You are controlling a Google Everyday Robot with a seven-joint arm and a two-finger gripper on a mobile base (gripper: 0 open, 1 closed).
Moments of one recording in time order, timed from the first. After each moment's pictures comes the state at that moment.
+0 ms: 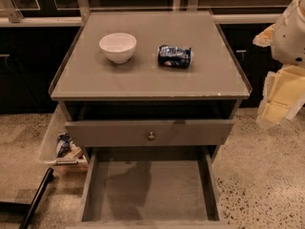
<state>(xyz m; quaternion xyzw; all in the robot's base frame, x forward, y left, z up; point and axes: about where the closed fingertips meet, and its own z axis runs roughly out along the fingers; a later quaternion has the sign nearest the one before) 0.438 -0.217 0.976 -0.60 0.78 -0.03 0.16</state>
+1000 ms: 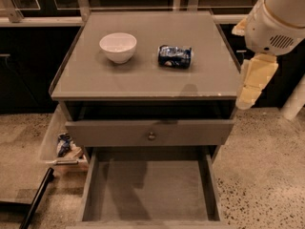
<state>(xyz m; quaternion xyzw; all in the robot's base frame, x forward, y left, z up) 0.495 -0.200 0.967 -0.63 0.75 -0.05 0.18</state>
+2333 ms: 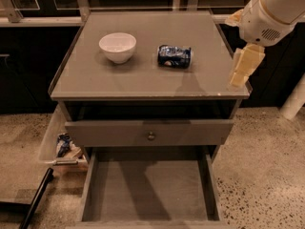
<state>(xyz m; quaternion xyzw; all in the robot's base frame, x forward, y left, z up) 0.561 -0.201 0.958 -0.64 0.73 -0.03 0.24</state>
